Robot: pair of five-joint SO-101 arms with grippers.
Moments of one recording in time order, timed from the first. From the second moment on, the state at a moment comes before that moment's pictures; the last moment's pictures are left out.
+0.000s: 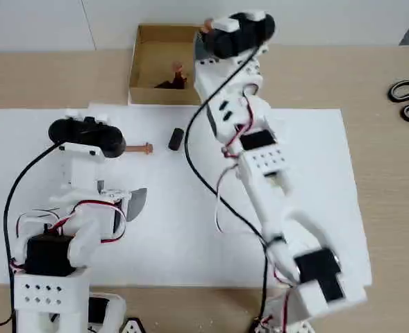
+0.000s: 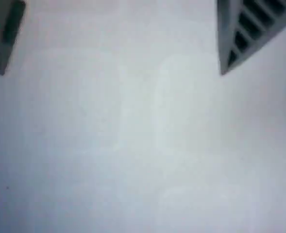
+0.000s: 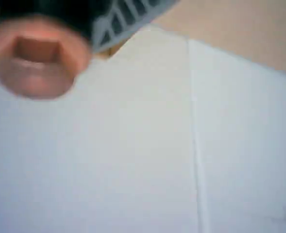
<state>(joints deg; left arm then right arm) -0.5 -59.4 42.1 81.1 -0.1 -20.8 3.3 13.4 -11.8 -4.6</state>
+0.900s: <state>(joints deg) -0.5 -59.4 42.1 84.4 -0.1 -29.7 59.4 -40.0 -17.9 4.7</state>
